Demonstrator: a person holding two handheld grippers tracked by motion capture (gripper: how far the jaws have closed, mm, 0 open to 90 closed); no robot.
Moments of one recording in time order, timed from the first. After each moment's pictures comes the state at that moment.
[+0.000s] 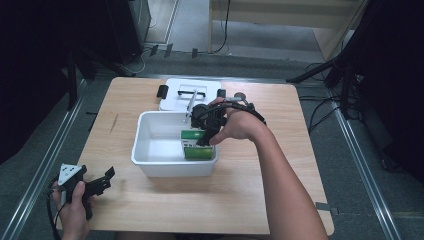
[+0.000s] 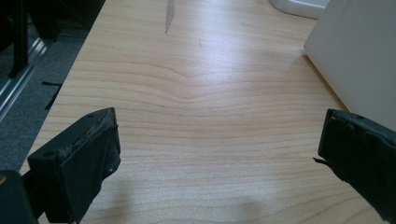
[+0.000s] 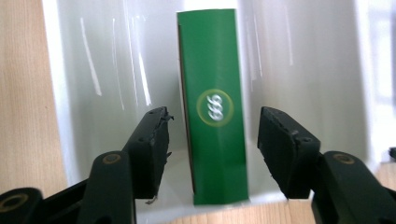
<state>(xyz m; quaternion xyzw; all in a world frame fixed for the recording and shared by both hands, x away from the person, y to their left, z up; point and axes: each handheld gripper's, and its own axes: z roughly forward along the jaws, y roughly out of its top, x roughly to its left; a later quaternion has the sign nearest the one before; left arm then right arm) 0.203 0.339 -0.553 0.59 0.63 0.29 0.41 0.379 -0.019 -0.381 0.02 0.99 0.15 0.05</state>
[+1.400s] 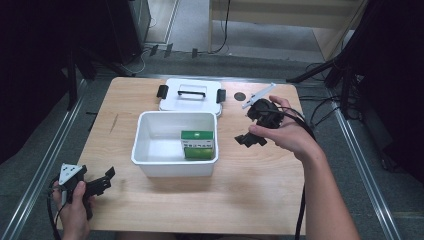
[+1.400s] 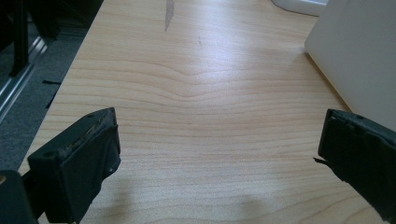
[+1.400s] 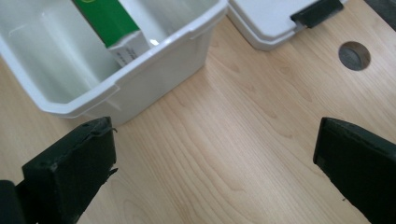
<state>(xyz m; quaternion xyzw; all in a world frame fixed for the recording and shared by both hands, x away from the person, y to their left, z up) 0.203 0.338 -0.552 0.60 0.63 0.29 0.40 0.361 -0.154 -0.363 0.29 0.92 0.26 0.10</state>
